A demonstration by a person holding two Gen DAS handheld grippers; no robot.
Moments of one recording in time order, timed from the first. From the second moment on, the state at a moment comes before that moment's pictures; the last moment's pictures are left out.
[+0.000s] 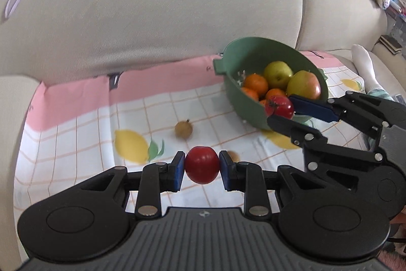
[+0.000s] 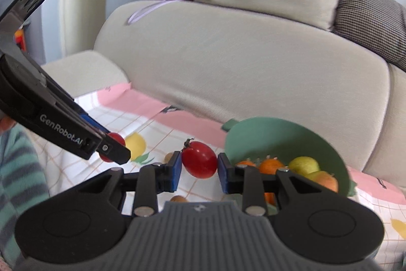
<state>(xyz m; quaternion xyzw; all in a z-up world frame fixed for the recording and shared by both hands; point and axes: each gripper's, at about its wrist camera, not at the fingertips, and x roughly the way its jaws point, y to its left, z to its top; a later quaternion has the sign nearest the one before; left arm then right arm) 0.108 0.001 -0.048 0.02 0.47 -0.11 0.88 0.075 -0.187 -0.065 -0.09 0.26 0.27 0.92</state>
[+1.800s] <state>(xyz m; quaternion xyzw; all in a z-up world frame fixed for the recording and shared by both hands) 0.246 -0.113 -0.083 0.21 0.46 -0.28 0.81 0.240 -0.220 -0.102 -0.32 0.33 0.36 0.81</state>
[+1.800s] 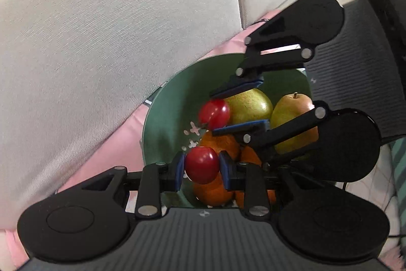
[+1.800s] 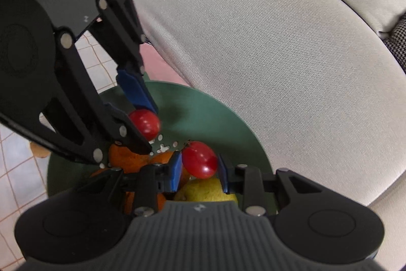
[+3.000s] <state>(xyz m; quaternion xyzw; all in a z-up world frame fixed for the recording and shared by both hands) 0.211 -0.102 -0.040 0.24 0.44 -0.25 0.83 0.232 -0.234 -0.070 -0.20 0.38 0.32 0.85</state>
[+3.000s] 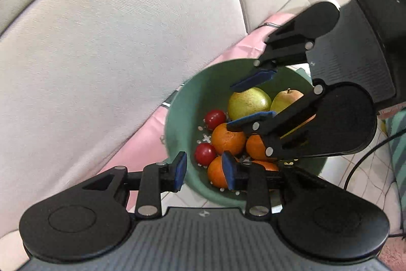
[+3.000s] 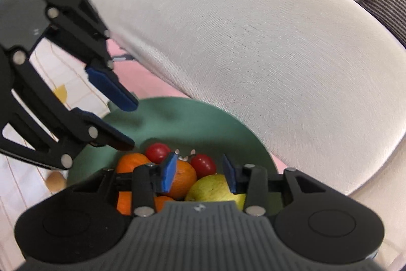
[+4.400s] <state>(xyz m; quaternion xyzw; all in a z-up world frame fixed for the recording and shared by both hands) 0.094 0.038 -0.037 -0.02 0.43 -0.07 0.90 0.079 -0.163 -0.085 -0.03 0.40 0.26 0.88</state>
